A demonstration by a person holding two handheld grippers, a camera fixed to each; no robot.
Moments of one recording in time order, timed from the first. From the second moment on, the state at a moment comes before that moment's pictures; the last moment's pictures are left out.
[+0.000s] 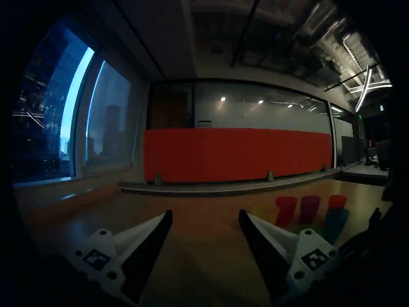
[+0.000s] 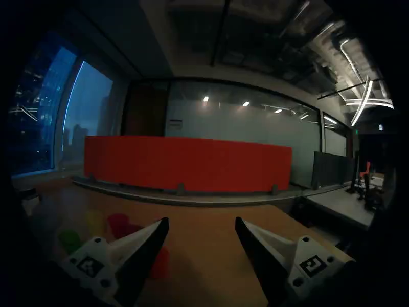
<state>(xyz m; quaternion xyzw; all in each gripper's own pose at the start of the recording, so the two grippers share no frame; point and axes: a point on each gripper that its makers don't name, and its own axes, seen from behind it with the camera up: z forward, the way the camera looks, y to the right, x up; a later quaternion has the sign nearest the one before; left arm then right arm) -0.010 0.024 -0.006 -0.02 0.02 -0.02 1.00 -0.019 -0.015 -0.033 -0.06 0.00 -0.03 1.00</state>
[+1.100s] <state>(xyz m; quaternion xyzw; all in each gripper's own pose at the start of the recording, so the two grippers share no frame) -0.029 0.019 0.003 -0.01 0.00 -0.02 1.00 -0.011 -0.012 -0.036 -0.06 0.01 -0.04 1.00</state>
